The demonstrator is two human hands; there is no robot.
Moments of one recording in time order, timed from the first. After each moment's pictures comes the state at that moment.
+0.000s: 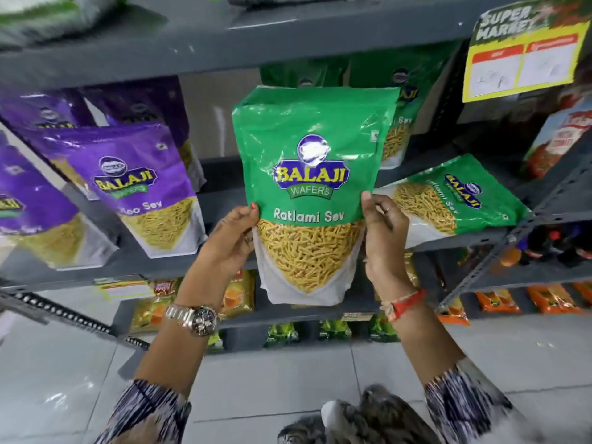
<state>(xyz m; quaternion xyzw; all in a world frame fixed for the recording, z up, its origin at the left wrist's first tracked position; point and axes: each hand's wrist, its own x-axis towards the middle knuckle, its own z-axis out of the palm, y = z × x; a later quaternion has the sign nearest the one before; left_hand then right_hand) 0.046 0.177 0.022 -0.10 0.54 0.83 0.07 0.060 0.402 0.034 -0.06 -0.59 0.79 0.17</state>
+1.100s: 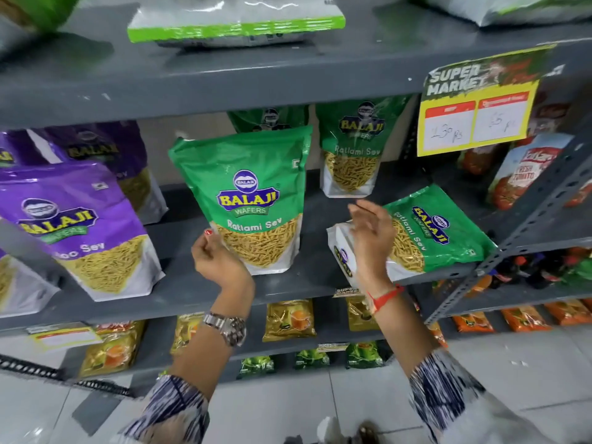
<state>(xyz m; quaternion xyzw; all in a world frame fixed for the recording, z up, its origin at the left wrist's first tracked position) -0.012 0.261 0.010 -0.34 0.44 0.72 -0.41 -0.015 0.447 0.023 -0.11 -0.64 0.72 0.24</state>
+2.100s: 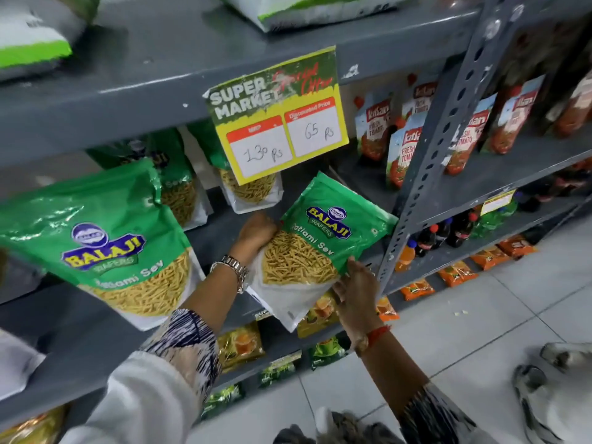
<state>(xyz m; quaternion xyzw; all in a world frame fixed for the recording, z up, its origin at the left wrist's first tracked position) -0.126 0.447 0.007 0.02 0.91 0.38 0.14 0.015 0.580 -0.050 -0.37 -0.39 0.84 0.10</state>
